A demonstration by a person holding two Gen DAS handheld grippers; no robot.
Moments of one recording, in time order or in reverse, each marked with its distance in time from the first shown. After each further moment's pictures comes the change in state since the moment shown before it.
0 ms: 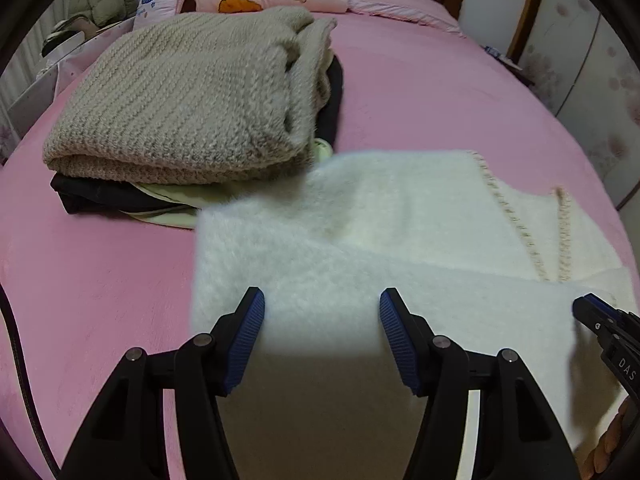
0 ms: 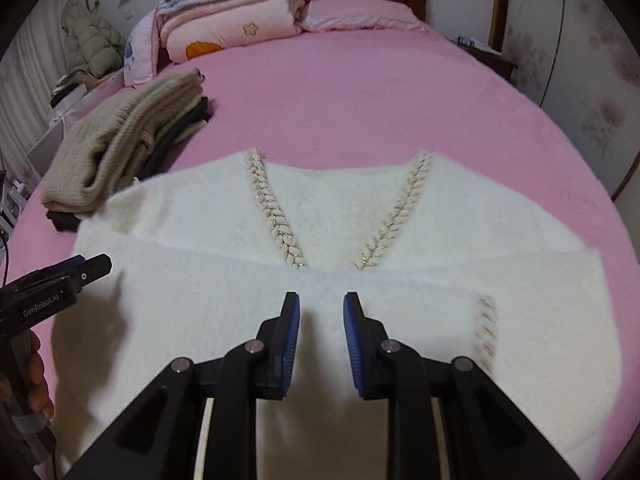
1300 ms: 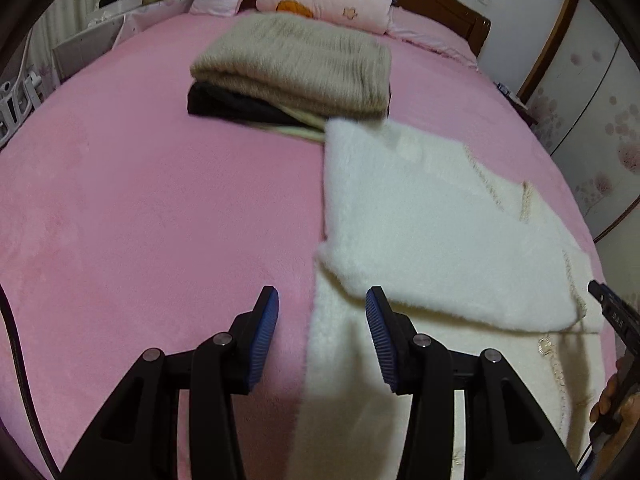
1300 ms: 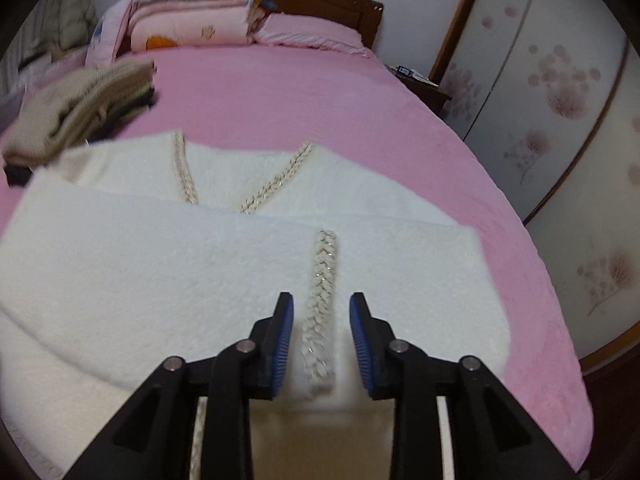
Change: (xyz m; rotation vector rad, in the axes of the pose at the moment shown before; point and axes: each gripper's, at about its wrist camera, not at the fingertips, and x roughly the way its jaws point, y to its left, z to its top) left arm -0.137 0.068 -0.134 -0.163 -0.061 -0.061; right arm -0.097 -0.046 -0.065 -0.027 -0.138 -0.249
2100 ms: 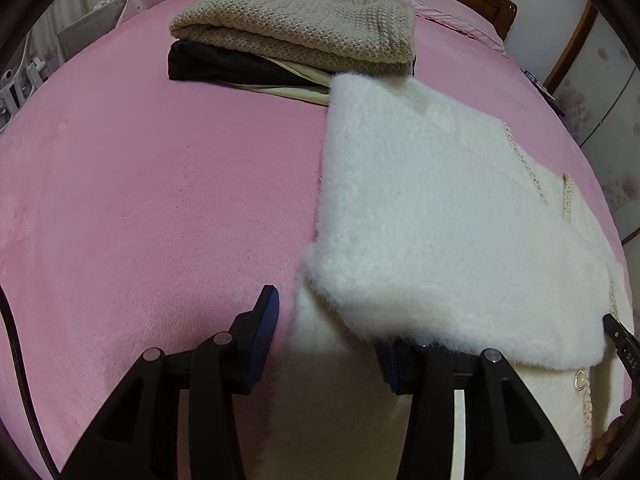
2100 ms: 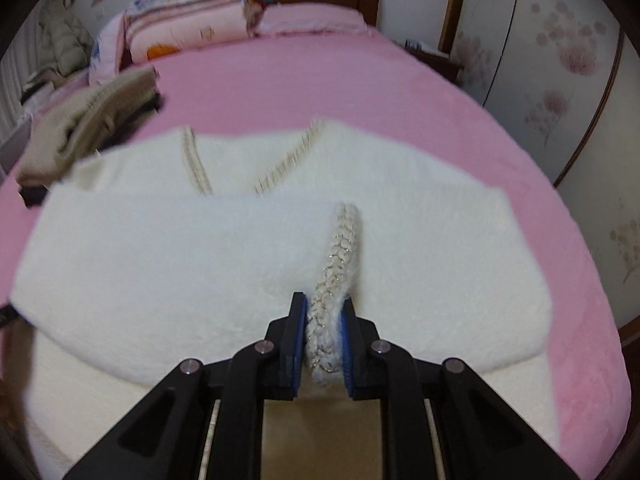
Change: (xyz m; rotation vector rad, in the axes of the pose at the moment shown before) left arm 0.080 -0.018 0.001 -0.032 0.085 0.079; right arm 0.040 -0.001 -0.022 0.045 0.104 0.078
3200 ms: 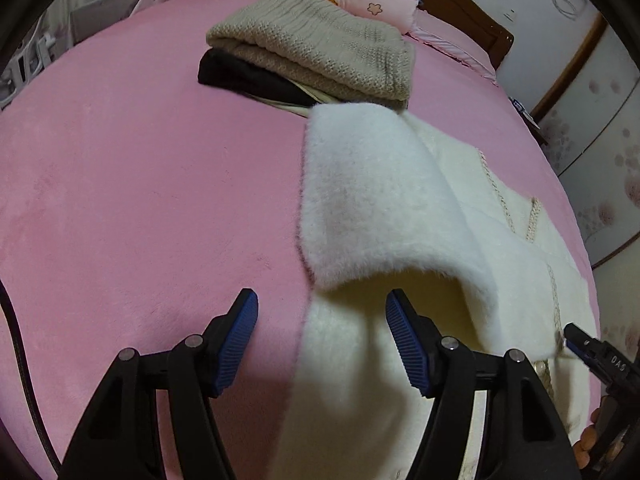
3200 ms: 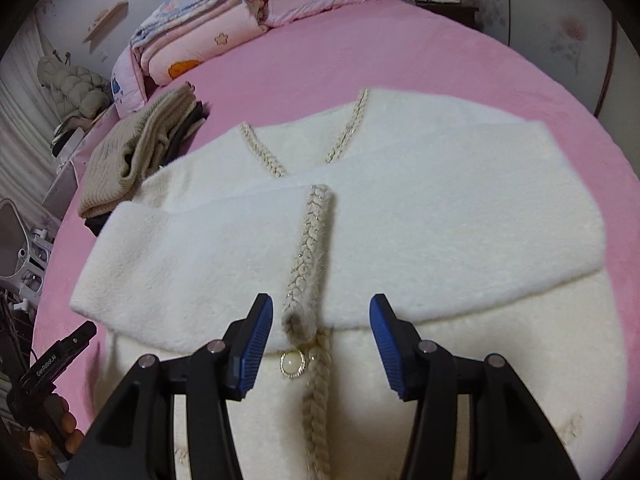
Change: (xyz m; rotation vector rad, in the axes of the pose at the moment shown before) left arm -0.046 0.032 -0.012 -0.090 -0.035 -0.100; right arm -0.028 0.020 -0.003 0.178 0.100 0.294
